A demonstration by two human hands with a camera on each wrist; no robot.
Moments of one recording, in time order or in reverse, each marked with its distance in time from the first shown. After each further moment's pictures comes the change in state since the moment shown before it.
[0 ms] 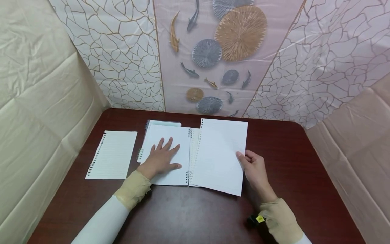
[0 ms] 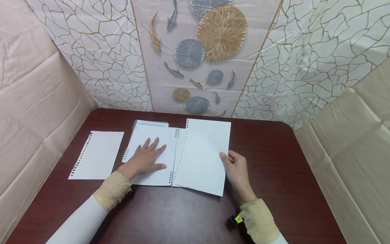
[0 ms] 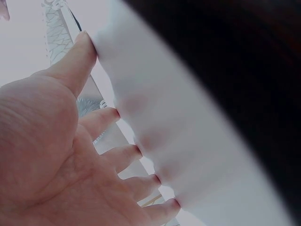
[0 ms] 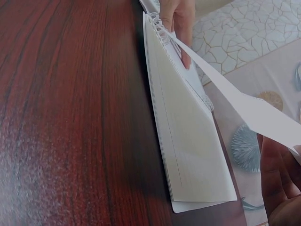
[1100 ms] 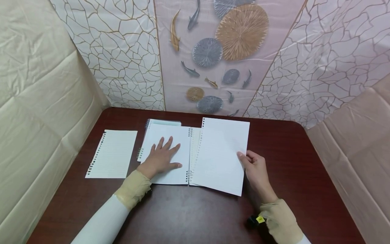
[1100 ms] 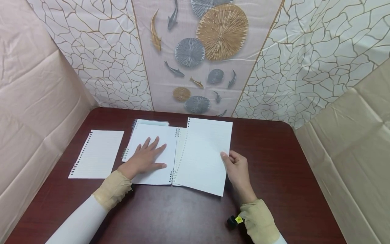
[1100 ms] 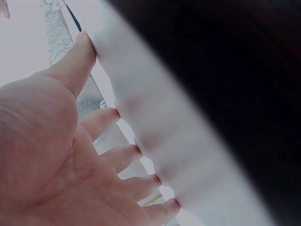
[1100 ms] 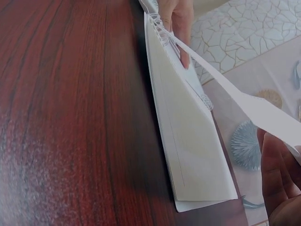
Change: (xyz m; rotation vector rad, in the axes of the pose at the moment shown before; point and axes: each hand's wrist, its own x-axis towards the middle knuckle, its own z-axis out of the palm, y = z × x) left_hand 0.000 -0.001 0.000 -0.013 0.008 0.006; right_hand -0.002 0.005 0.001 0.018 0.034 0.008
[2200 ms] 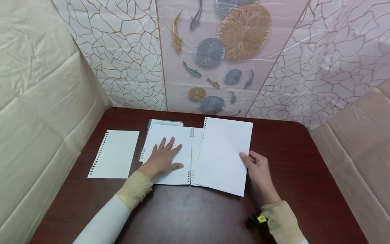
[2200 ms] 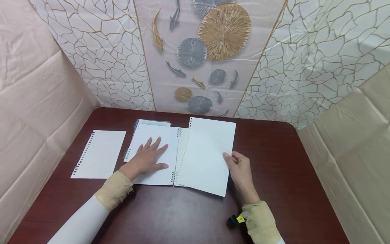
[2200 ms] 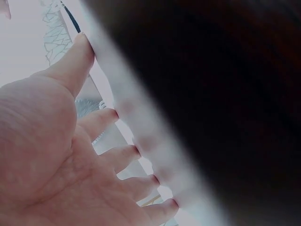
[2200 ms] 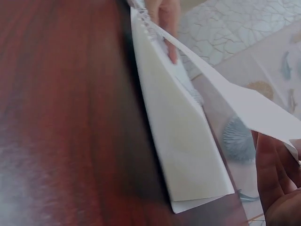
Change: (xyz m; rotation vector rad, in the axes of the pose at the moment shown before) left_hand 0.003 -0.005 0.004 0.005 -0.003 -0.001; right_hand 0.004 0.003 -0.003 0.078 -0.053 0.026
